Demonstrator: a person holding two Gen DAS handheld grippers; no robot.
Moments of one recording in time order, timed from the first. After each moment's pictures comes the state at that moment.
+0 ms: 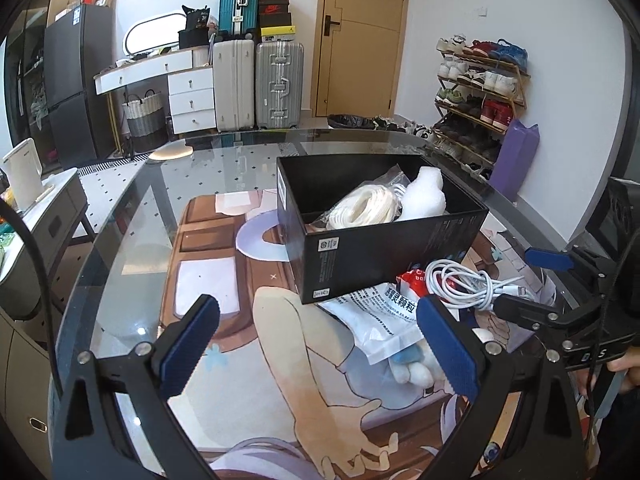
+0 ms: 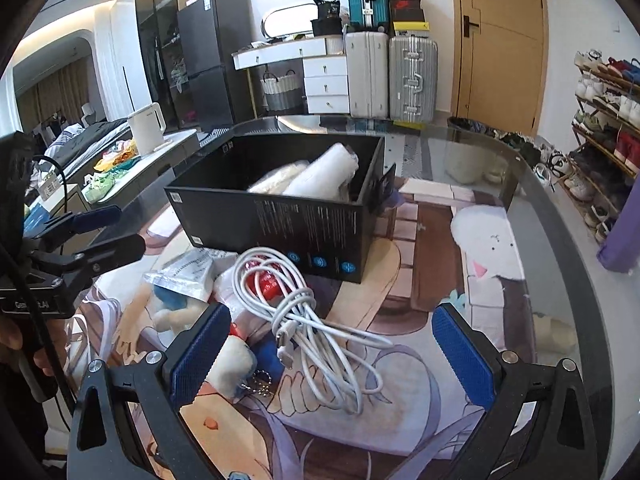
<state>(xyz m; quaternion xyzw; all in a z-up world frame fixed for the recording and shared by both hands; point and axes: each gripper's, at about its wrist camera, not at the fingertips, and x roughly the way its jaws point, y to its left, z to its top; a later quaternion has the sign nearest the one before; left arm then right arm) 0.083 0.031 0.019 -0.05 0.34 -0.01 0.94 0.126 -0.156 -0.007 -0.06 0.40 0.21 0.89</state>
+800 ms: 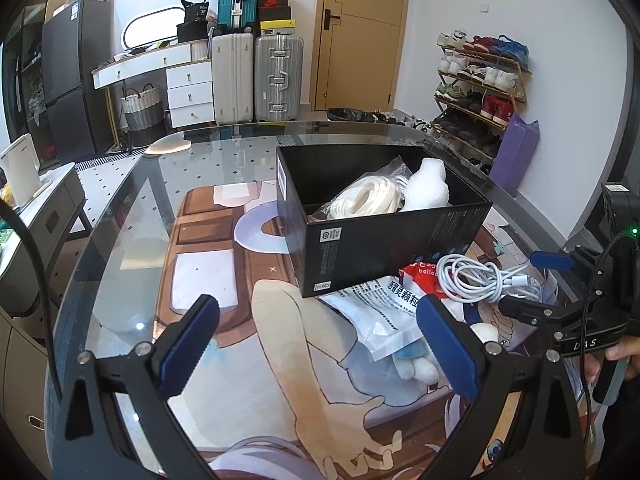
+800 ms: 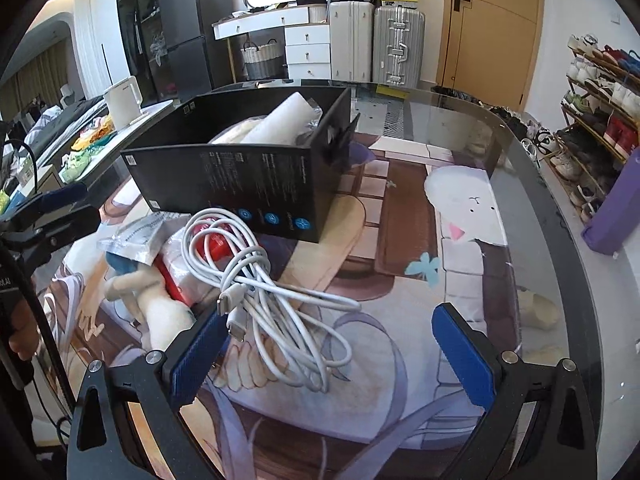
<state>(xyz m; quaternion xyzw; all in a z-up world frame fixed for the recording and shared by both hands) 0.085 0.033 0.013 -0.05 0.35 -0.01 0.94 0.137 -0.181 -0.026 -0.09 0.45 0.17 0.87</state>
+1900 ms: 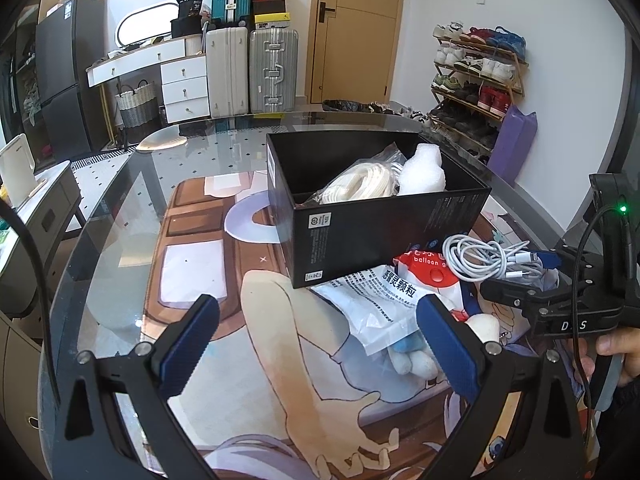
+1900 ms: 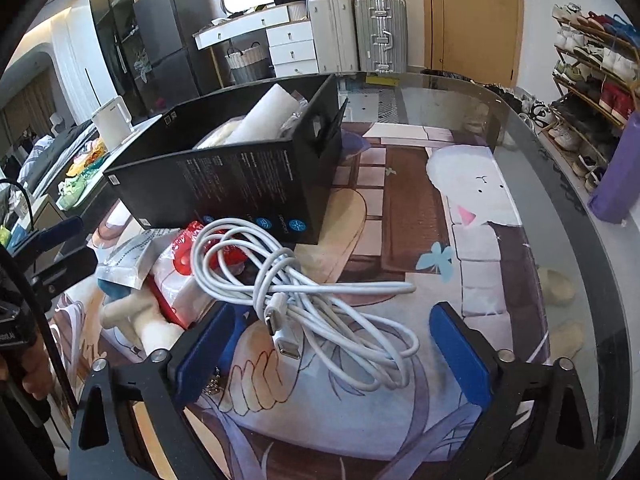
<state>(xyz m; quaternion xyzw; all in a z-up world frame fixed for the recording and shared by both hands) 0.087 0.030 0.006 -0.04 0.36 -0.02 0.93 0.152 -0.176 -0.041 -0.03 0.46 0.16 0.87</state>
